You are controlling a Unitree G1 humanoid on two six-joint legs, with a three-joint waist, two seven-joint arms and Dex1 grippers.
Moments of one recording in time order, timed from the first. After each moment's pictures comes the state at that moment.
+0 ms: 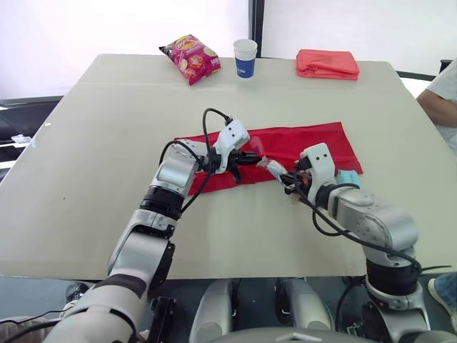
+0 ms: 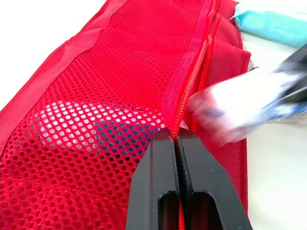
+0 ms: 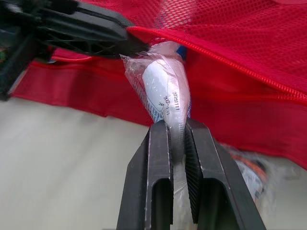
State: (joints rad) left arm -0.86 0.37 -0.20 0.49 -0.08 0.37 -1.06; right arm -0.46 -0.13 0.05 -0.42 0.30 1.23 0.19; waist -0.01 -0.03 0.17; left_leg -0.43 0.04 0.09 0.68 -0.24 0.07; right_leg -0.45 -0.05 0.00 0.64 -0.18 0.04
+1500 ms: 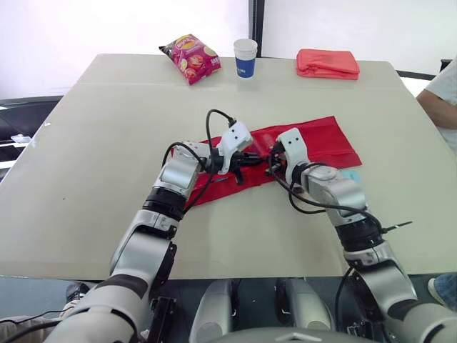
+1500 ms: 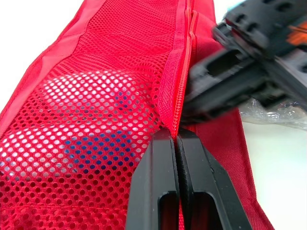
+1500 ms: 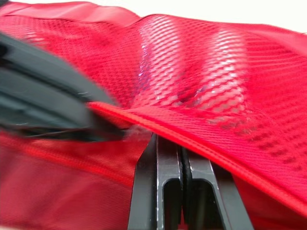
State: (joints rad) left arm -0.86 0.36 -0.21 0.53 -0.07 0.30 -1.07; right arm -0.65 -0.16 0.18 0.12 0.15 0.70 0.33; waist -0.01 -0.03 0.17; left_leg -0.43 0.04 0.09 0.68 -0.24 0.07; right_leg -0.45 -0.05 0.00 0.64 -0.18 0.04
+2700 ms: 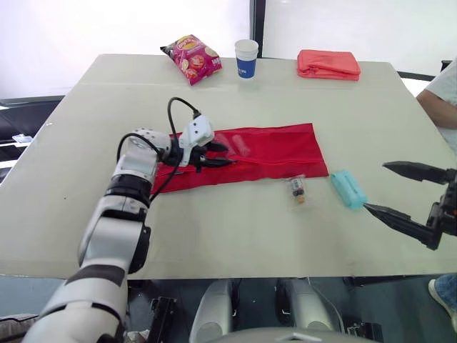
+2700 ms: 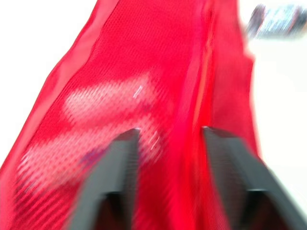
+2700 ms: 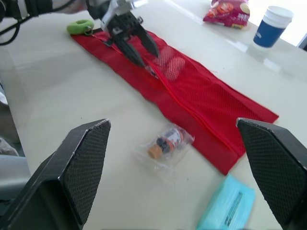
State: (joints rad) left arm -0.86 0.51 -0.14 0.63 -0.04 0.11 -1.24; right arm 0.10 -0.93 -0.74 -0.78 0.93 0.76 0.89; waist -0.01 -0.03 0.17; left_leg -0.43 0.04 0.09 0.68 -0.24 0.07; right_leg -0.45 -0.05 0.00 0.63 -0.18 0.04
